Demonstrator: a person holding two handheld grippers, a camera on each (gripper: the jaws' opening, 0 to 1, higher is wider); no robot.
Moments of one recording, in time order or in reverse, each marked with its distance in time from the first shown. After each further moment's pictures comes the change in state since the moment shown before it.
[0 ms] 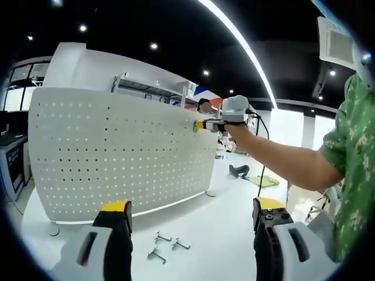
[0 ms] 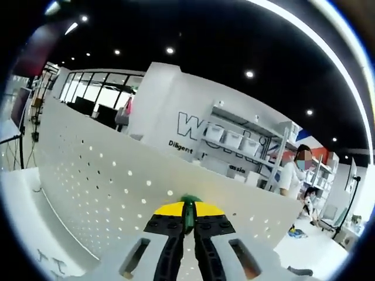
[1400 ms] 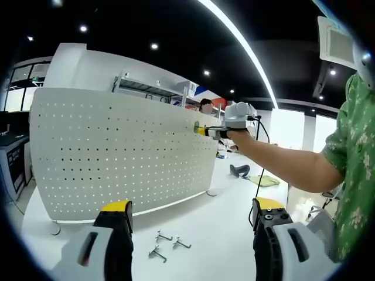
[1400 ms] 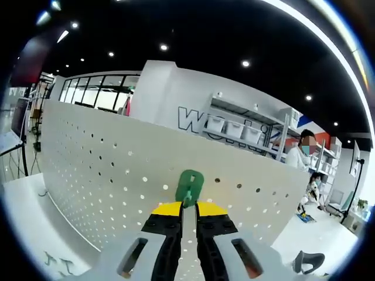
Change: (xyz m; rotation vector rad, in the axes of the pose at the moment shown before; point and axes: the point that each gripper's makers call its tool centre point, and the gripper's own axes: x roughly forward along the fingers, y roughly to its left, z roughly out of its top) left arm -0.004 0.001 0.000 0.004 -0.003 0.007; right arm -0.012 0.006 -0.040 0.103 0.073 0.018
